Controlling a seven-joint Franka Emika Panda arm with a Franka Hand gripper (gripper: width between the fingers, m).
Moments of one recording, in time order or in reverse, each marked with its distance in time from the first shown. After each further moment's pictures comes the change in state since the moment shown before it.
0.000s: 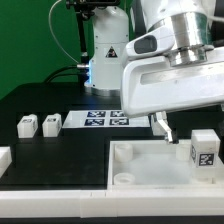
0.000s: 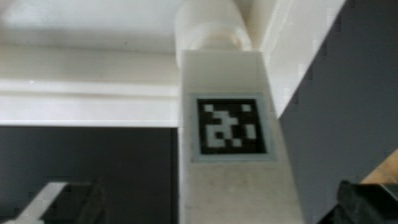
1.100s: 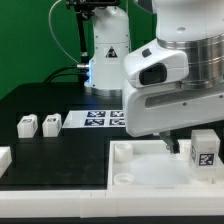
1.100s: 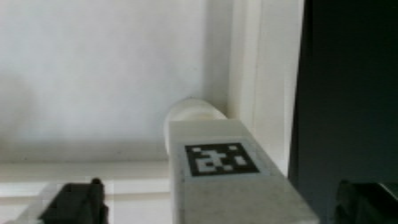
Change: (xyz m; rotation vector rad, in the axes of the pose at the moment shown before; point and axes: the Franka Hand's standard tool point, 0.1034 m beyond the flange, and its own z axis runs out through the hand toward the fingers) arm -0.003 0.004 0.017 0.058 -0.570 0.100
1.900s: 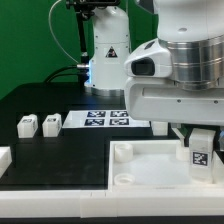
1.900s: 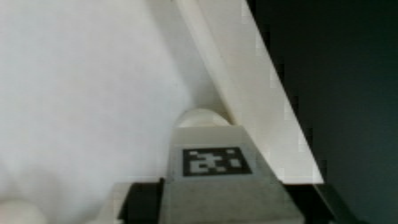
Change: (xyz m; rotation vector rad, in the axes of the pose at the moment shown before) arm -0.003 -0.005 0.003 0.003 0.030 0.743
